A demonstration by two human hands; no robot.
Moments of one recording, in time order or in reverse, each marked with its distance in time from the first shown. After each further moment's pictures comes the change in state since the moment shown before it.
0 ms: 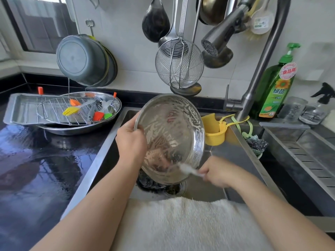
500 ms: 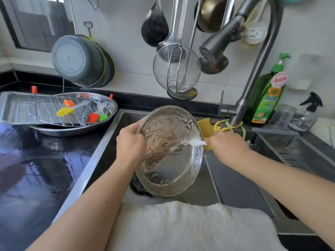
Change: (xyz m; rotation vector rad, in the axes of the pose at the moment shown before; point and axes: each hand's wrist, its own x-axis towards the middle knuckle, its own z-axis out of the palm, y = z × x) left_hand 0.007 -0.005 0.000 0.169 -0.159 -0.015; right_hand 0.010 0.016 -0.055 -0.703 0.412 -0.086
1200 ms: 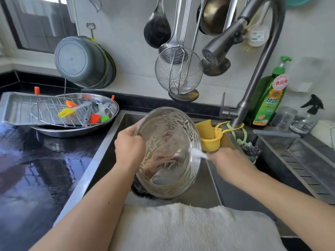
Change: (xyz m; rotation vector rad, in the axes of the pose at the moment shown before) left_hand 0.003 -0.008 -0.004 -0.050 0.029 -0.059; right_hand -0.026 -0.009 0.030 0.210 -0.078 0.054
